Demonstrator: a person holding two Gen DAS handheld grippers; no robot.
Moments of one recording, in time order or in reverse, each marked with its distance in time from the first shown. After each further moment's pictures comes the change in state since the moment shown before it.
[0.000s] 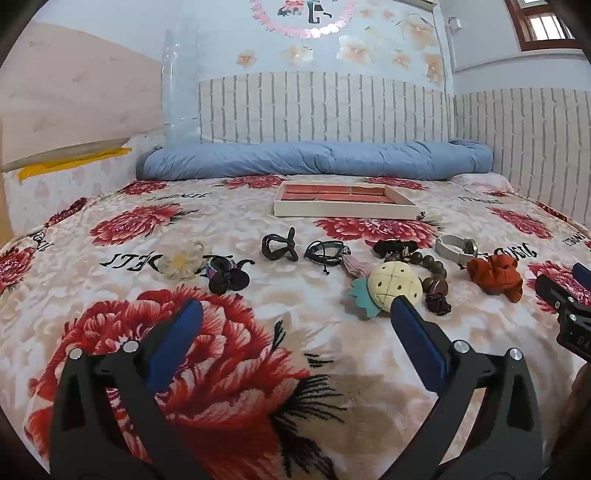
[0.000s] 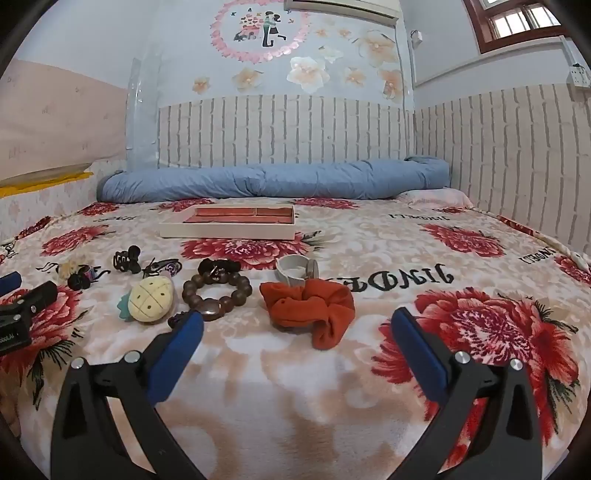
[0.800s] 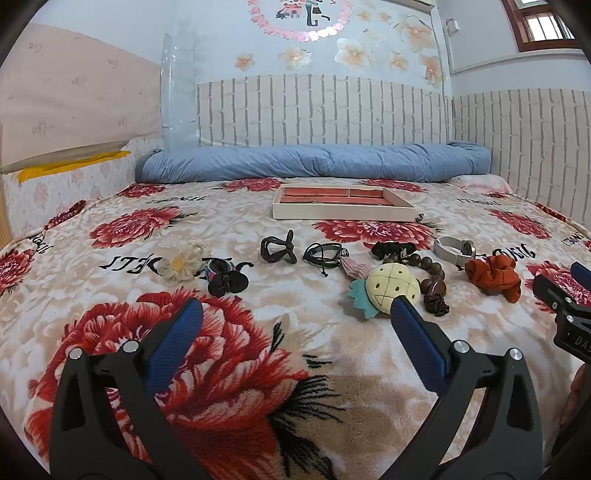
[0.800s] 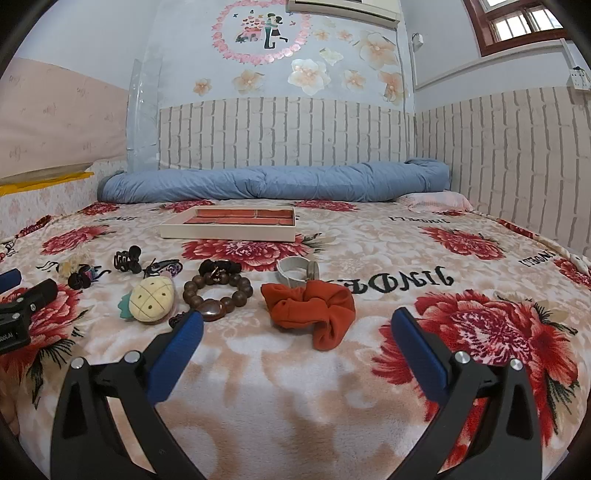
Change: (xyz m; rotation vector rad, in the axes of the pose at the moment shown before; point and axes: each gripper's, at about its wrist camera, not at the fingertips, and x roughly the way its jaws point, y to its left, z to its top) left arm -0.004 -0.003 0.000 0.003 -0.010 -0.003; right arm -0.001 0.000 0.000 -0.003 -0.010 -0.002
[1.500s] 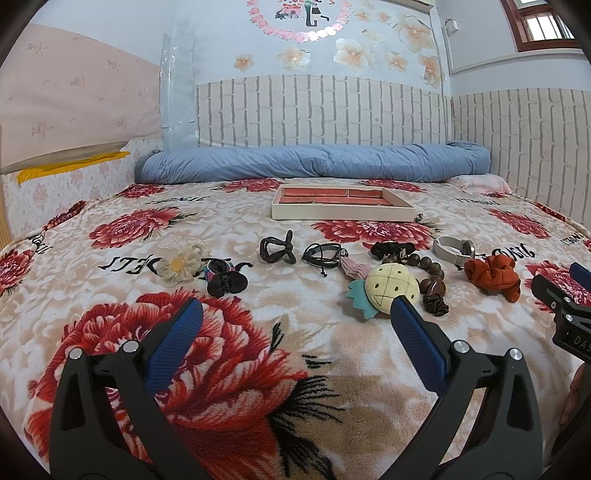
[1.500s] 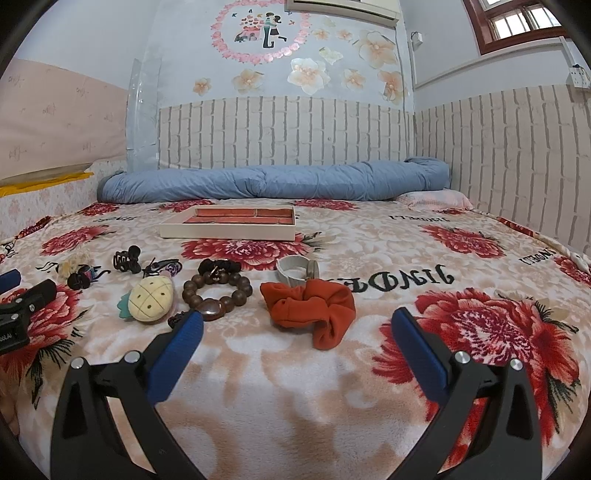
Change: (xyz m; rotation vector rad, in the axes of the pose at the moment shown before) left arm -0.001 -0.001 0.000 0.000 -0.002 0.000; right arm 0.001 0.001 -0.001 -0.001 0.000 -0.001
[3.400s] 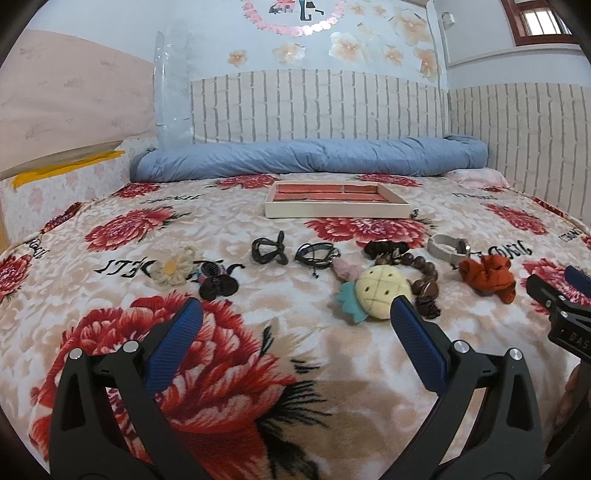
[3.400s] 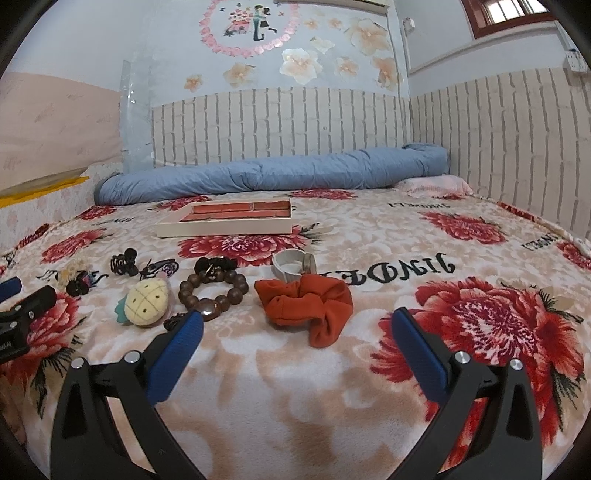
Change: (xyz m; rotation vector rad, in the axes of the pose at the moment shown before) left arm 0.003 -0.011 0.016 0.011 0.032 -0.019; right arm 0.015 -0.011 0.004 0.053 0.047 0.004
